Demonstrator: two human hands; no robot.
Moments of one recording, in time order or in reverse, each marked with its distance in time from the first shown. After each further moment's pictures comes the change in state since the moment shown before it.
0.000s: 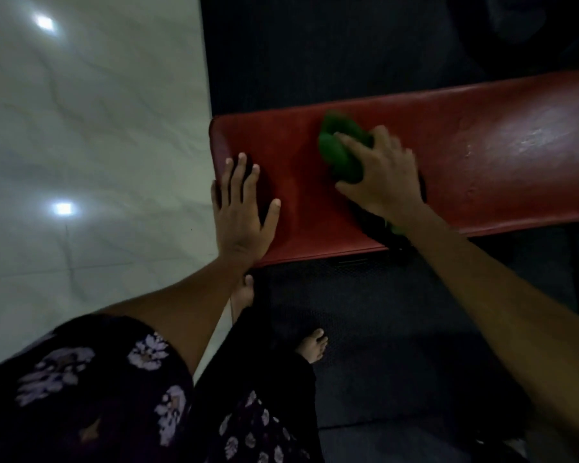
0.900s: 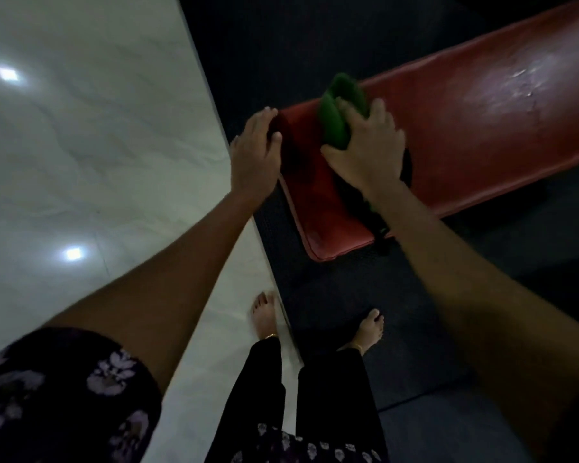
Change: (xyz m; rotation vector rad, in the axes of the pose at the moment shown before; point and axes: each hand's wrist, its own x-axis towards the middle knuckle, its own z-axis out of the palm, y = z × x) left_hand 0.099 -0.081 -0.048 -0.426 -0.208 0.050; right_hand 0.029 -0.141 0.021 0.117 0.125 0.374
